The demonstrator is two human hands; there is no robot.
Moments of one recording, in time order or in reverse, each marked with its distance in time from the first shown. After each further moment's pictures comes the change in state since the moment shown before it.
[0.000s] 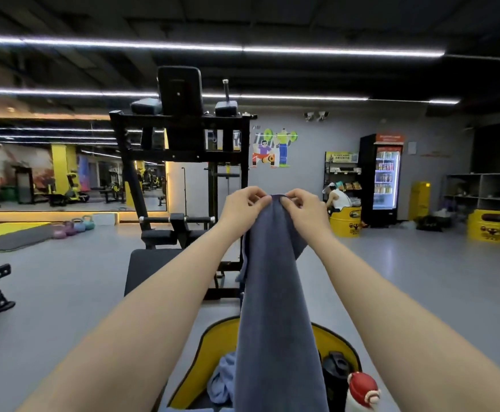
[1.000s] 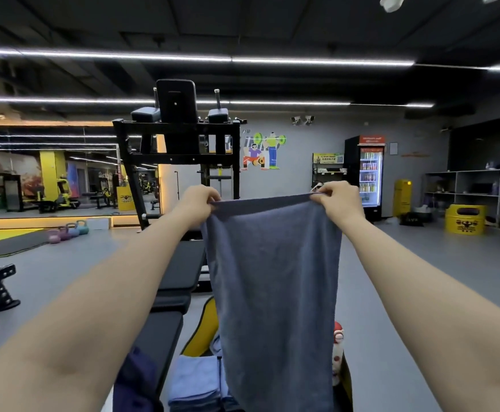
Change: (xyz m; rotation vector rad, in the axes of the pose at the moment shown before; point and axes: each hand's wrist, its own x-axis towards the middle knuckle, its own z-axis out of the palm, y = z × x) left_hand -0.130 0.070 -0.098 0.479 -0.076 -0.064; right_hand -0.116 -0.050 -0.130 -0.289 0.123 0.049
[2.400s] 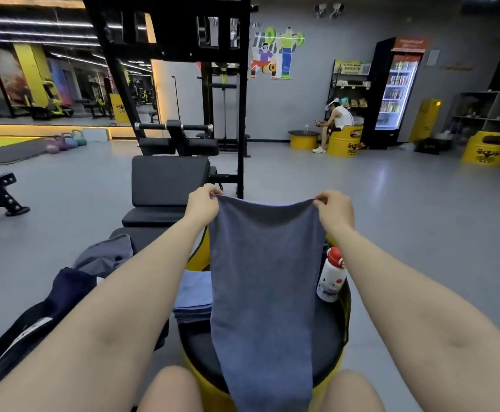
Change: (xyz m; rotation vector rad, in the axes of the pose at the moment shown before) left_hand -0.029 -0.110 0.187 -0.298 -0.059 -0.426; right_hand -0.066 0.128 0.161 -0.091 -0.227 0.323
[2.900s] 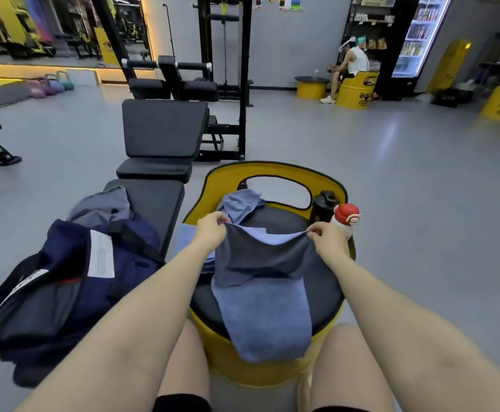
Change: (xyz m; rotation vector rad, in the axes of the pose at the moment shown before) left_hand -0.060 -0.112 0.090 0.021 -0.272 -0.213; right_hand -0.079 0.106 0.087 -0.067 -0.332 0.131
